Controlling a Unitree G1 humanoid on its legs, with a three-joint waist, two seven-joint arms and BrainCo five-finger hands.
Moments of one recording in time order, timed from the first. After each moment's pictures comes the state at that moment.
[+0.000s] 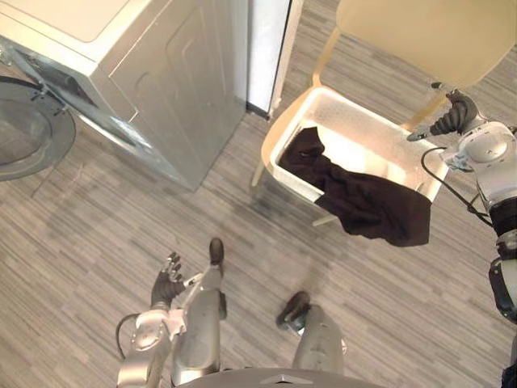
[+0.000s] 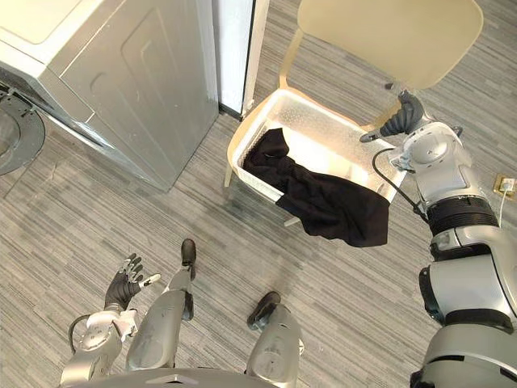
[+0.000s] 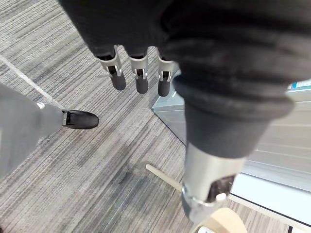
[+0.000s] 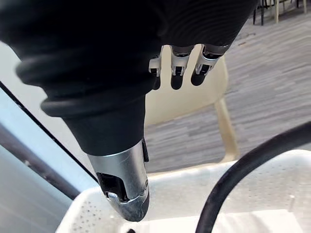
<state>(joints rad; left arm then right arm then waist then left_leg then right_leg) 0.26 0.10 -0.06 0.19 -0.27 0.00 0.08 -0.92 -0.99 0.39 0.78 -0.05 0.03 0.07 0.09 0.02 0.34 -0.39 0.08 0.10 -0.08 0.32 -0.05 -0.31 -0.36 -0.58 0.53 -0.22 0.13</state>
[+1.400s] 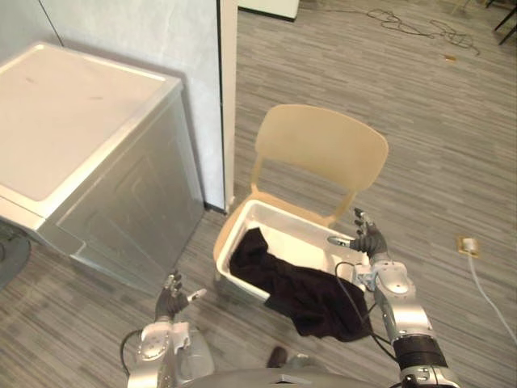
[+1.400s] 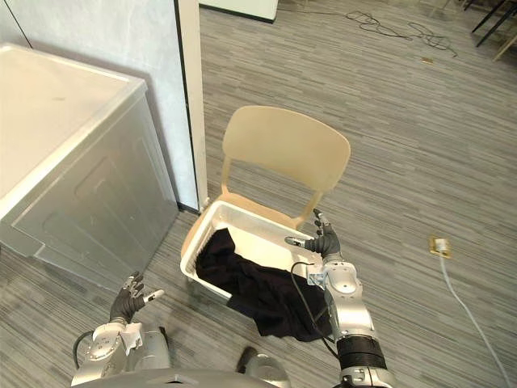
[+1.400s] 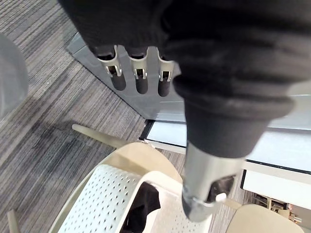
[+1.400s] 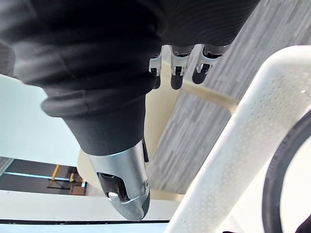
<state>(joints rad) 0.27 0.00 0.03 0.28 -0.09 0.04 0.04 -0.06 -0.34 -0.11 0.25 0.05 0.03 0.01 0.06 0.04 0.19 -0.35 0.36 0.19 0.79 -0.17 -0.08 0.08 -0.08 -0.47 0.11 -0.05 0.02</state>
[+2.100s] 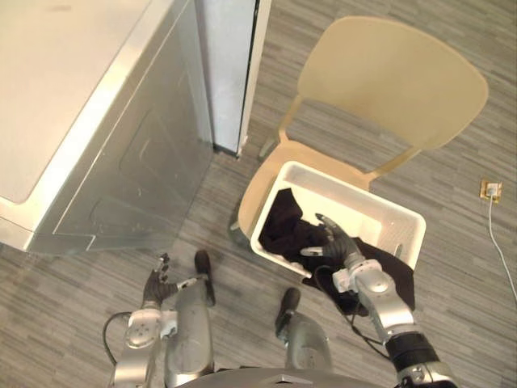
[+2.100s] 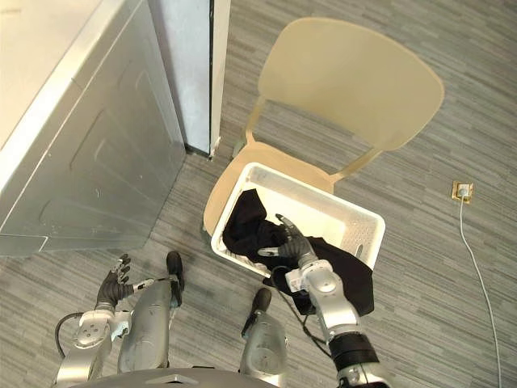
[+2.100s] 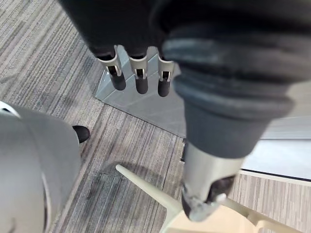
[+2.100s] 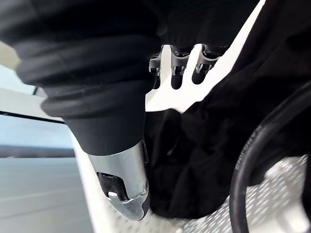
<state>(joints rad) 0.24 0.09 0.04 0.20 0.00 0.02 0.06 -0.10 -0.39 0.06 0.30 0.01 0.02 0.12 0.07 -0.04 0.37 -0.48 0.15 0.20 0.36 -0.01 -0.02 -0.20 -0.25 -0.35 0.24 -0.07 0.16</state>
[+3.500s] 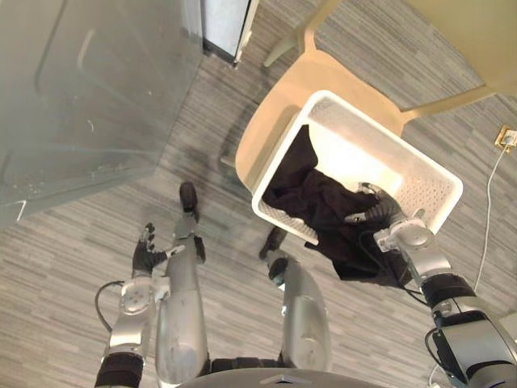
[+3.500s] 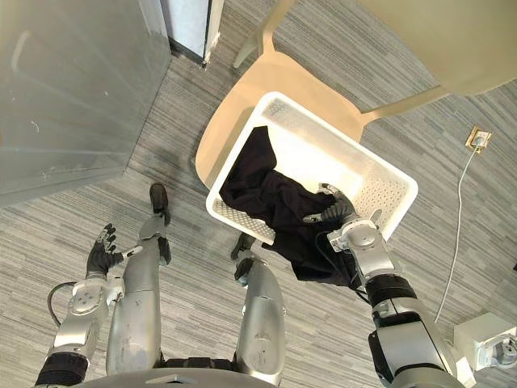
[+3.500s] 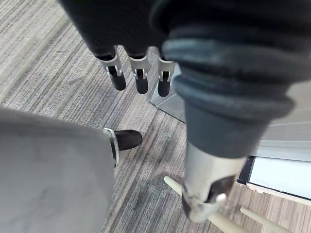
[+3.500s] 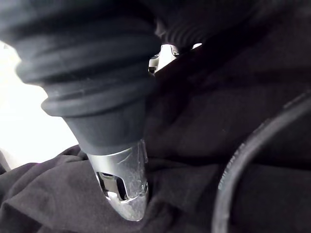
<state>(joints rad) 0.04 0.14 0.08 0.30 -0.09 -0.01 0.17 -0.43 -0.65 0.19 0.68 0.07 -0.02 0.07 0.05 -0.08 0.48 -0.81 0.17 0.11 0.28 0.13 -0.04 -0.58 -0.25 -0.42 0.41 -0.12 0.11</state>
